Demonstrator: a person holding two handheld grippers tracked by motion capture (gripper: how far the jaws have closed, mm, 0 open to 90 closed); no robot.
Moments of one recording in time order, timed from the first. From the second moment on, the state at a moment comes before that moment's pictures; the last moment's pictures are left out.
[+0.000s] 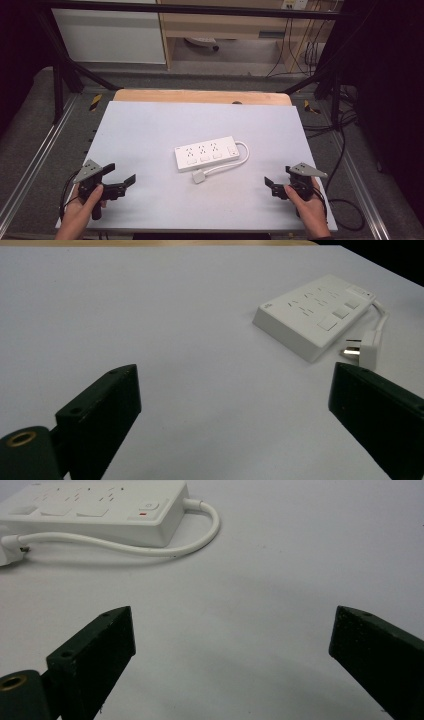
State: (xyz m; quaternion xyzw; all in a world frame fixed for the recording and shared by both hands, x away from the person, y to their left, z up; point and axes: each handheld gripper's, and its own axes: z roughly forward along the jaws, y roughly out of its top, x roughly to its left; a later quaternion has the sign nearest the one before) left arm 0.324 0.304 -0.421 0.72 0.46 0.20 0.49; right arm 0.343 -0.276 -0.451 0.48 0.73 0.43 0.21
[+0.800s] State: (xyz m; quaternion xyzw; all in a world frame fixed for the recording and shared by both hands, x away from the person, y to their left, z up) left arm 0.324 0.304 -0.422 0.72 0.46 0.20 0.48; right arm 0.341 -0.274 -0.440 0.48 0.72 0.46 0.19
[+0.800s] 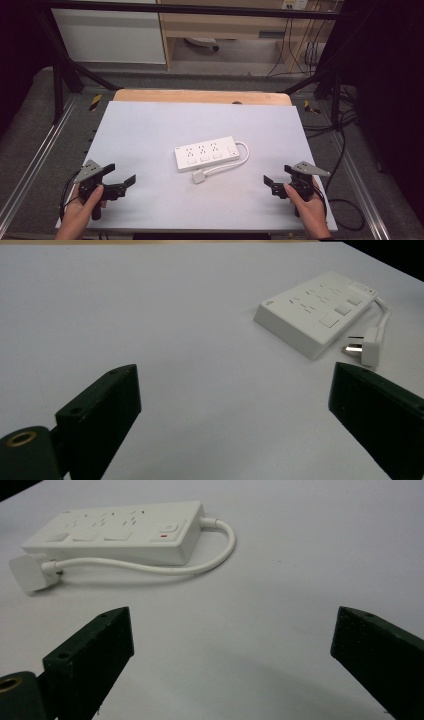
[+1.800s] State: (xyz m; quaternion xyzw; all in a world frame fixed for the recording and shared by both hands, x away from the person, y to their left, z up) left arm 0.324 0.304 -0.425 0.72 0.46 0.20 0.47; right arm 0.359 -0.265 -0.398 0.46 0.71 0.49 0.22
